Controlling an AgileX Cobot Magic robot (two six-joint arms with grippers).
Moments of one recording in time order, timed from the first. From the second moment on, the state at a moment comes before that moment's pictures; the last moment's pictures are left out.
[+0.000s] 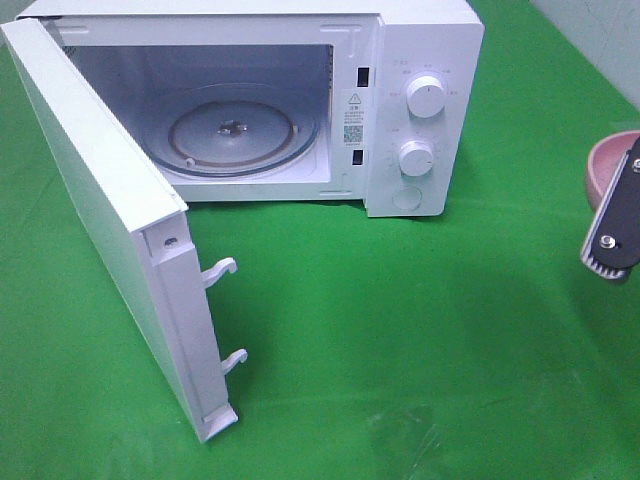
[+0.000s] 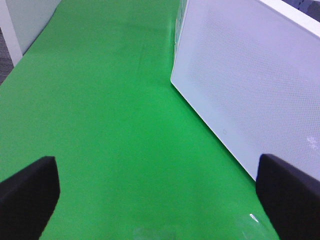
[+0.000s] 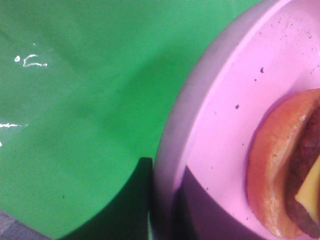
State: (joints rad) left arm 0.02 0.00 -0.51 -0.04 1.04 -0.09; right arm 0.69 1.07 -0.57 -0.73 0.93 0.11
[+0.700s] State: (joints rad) left arm 0.02 0.00 -0.51 -0.04 1.04 -0.09; right arm 0.69 1.42 -0.59 -0.82 0.95 0.69
